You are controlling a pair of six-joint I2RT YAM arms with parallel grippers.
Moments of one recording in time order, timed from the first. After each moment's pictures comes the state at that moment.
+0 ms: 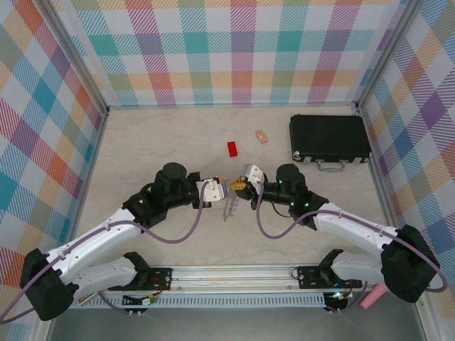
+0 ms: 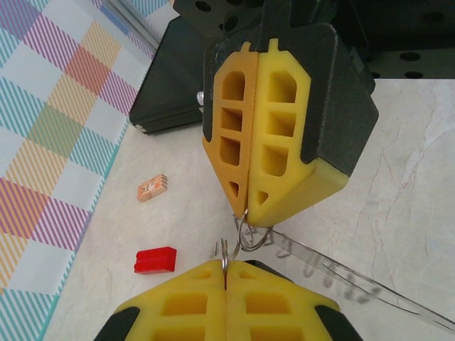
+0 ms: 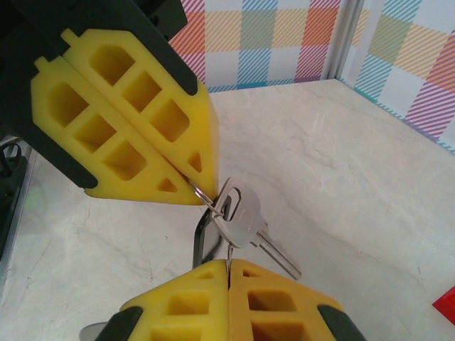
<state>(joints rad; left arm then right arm) -0.75 1.01 0.77 -0.18 0.22 0.78 0.75 1.16 0.61 0.29 -0.47 -0.20</state>
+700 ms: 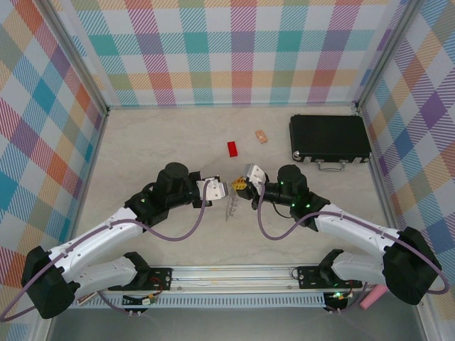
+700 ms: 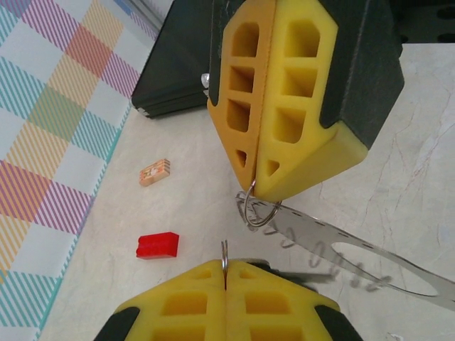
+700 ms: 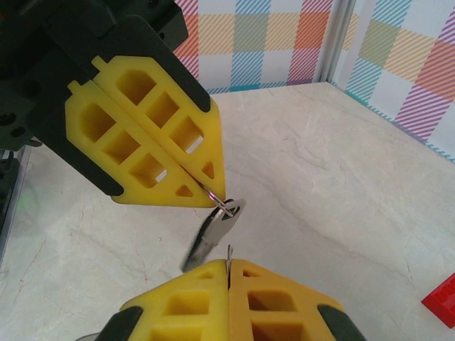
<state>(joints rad) -0.75 1.03 0.77 -0.19 0.18 0.77 0.75 1.14 0.60 0.29 -0.46 -0.20</state>
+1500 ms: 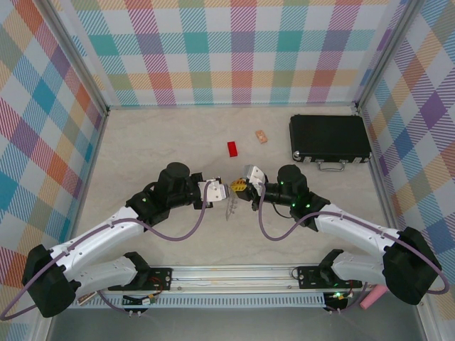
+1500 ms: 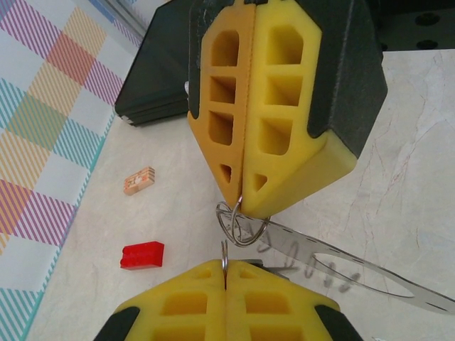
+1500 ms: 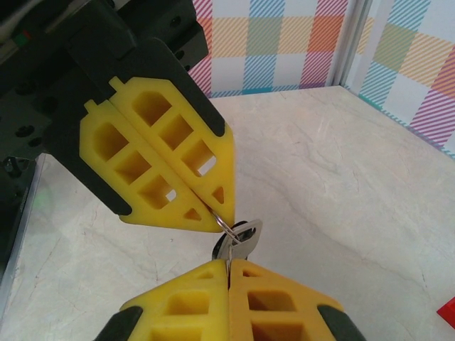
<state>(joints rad) -0.75 1.04 0.77 -0.19 0.23 0.77 0.75 1.14 0.60 0.29 -0.49 -0.20</state>
